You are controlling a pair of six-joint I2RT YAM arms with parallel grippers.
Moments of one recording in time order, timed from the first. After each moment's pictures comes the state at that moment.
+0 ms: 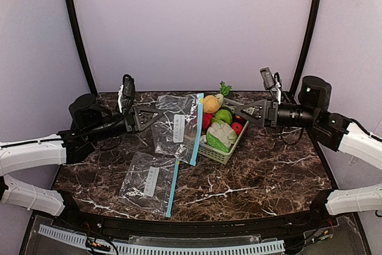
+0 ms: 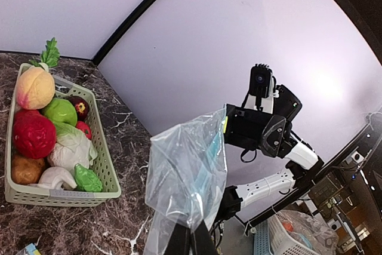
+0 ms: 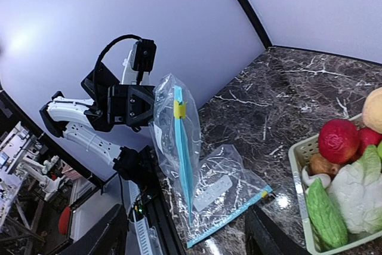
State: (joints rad) left arm -0.72 1.10 0.65 0.48 0.48 -0.82; right arm 0.64 0.97 0.83 0.00 -0.64 0.53
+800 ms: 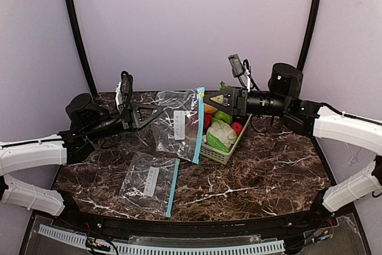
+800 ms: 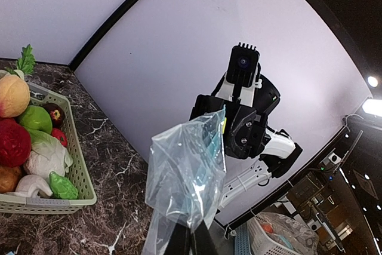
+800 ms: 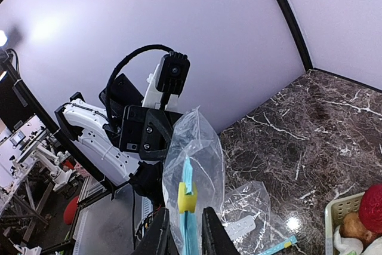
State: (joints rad) left arm -0.72 1.11 0.65 0.61 0.53 -0.90; right arm 0.80 1.29 1.03 0.24 -0.63 0.53
